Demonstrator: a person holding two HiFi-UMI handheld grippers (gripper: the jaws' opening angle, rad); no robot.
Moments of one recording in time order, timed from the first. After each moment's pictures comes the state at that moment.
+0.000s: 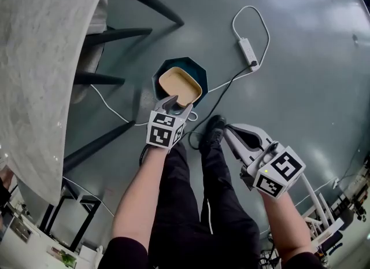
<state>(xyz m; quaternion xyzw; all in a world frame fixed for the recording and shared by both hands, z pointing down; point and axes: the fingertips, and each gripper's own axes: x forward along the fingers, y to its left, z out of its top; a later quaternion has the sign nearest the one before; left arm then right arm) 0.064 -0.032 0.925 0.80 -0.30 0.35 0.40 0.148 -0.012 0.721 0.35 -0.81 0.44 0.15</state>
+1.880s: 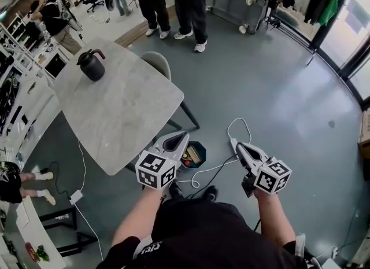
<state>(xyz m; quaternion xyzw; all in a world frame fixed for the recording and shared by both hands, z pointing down) 0.046 -0.046 0.297 0.89 -0.41 0.10 0.16 0.215 -0.017 0.320 0.40 -0.87 0.28 0.02</state>
